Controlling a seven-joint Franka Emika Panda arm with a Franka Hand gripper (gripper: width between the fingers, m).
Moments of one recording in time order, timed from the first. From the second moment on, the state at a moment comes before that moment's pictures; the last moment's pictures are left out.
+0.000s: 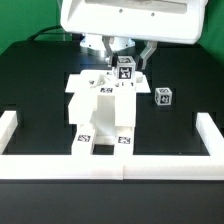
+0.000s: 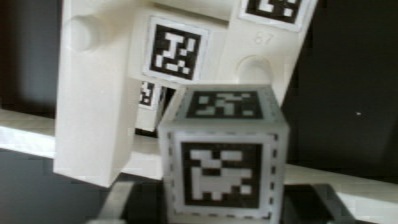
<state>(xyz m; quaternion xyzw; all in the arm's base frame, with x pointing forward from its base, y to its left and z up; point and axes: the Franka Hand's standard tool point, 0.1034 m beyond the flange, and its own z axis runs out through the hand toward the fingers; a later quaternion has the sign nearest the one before) 0.626 -0.016 0.148 1.00 0.04 0.02 0.06</state>
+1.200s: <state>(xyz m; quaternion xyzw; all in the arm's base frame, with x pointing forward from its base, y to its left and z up) 0.616 -0.010 0.133 1.00 0.01 0.03 0.06</state>
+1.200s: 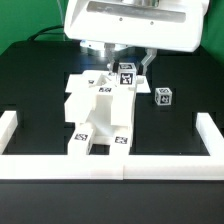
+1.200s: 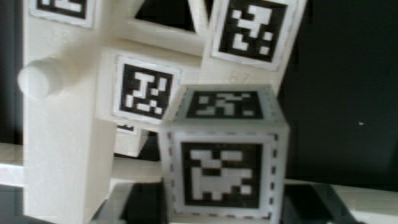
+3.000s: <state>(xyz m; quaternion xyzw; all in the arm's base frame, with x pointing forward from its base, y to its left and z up) 0.621 -0.013 0.131 1.00 -0.01 0.03 0.07</state>
